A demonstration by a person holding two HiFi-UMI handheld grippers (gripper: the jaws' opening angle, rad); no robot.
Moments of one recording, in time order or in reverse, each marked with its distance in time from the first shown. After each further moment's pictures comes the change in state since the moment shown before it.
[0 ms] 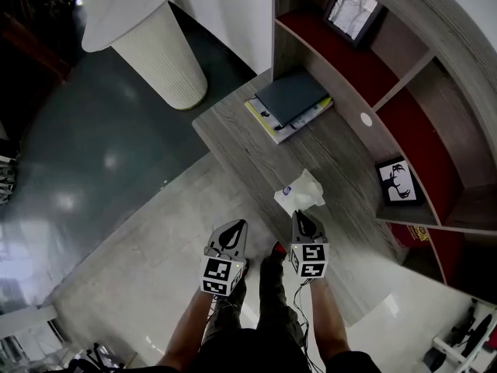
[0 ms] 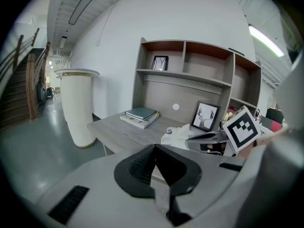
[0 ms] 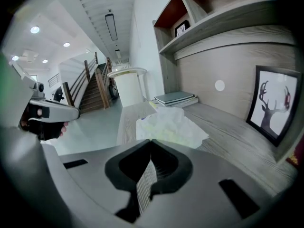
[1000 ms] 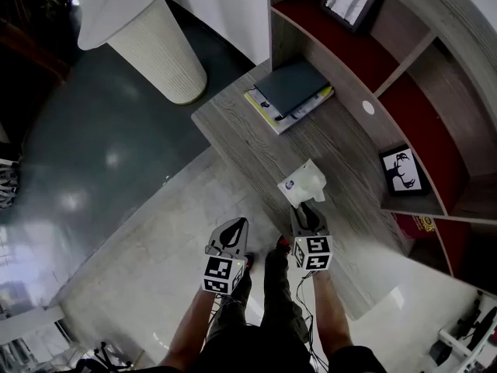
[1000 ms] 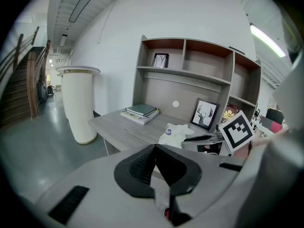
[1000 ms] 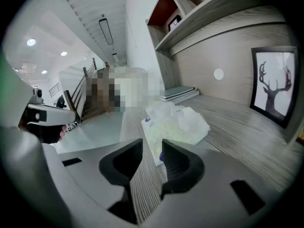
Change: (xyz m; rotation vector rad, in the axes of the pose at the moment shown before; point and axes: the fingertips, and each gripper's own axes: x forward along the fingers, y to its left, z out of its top) left arm -0.008 -0.001 -0.016 -0.013 0.027 0.004; right arm 0.007 0.005 -0.020 0.082 -0.004 0.048
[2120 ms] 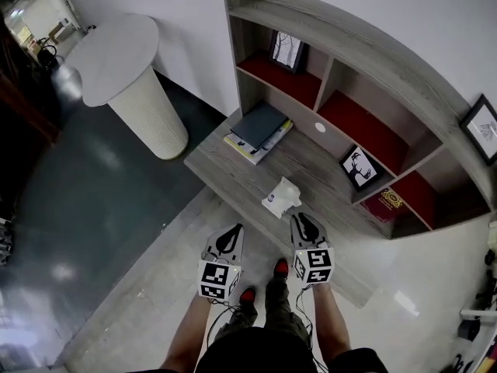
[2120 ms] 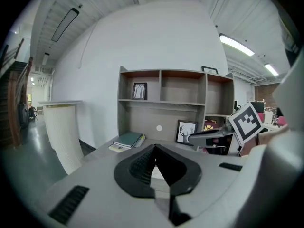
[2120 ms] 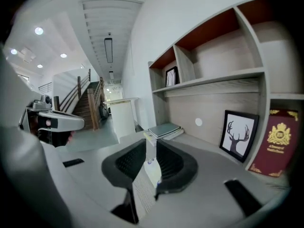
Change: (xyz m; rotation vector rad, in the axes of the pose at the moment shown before) left arm -0.074 -0.037 0.103 0.195 -0.198 -0.159; right arm -0.133 0.030 0.109 -0.047 -0.278 -0.190
